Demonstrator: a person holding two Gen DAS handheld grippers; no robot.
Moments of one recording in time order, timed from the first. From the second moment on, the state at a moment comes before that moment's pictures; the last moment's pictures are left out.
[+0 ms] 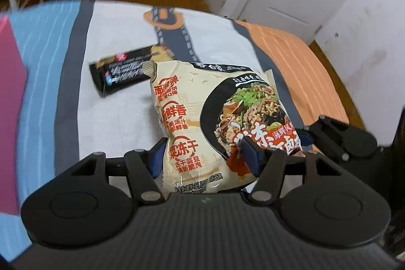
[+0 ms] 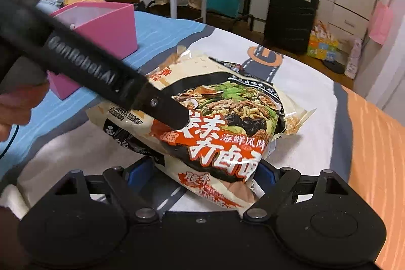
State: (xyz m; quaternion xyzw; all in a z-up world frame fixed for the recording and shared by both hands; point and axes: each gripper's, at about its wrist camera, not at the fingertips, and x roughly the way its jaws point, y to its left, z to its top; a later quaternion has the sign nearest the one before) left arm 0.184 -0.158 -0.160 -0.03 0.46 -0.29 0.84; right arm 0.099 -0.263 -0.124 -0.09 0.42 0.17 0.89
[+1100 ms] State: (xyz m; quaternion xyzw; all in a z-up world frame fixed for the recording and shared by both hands) left arm 0.096 -0.006 -0.024 -0.02 0.46 -0.24 0.85; right arm 0.055 -0.112 -0.008 -0.17 0.43 0.21 0.86
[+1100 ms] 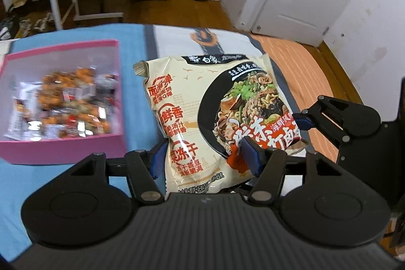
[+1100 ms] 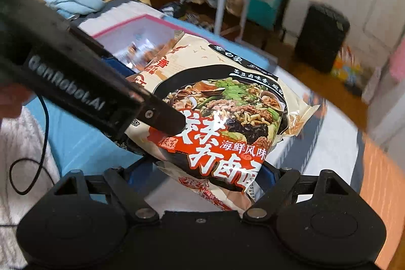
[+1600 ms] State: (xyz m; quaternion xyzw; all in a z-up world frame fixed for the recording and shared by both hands) left arm 0.169 0.119 0.000 -0.04 0.43 -0.16 0.89; right arm 0.161 -0.016 0.001 -0.13 0.40 0.30 0.85
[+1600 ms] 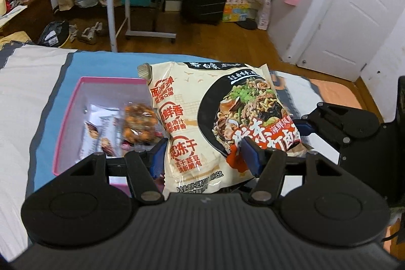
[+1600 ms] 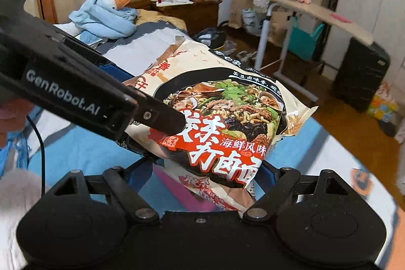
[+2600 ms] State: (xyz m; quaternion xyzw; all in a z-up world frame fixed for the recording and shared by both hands) left arm 0.240 0.165 -0.109 0.07 0.45 -0.08 0.89; right arm 0.241 0.042 -0.108 -0.06 0.49 0.32 0.81
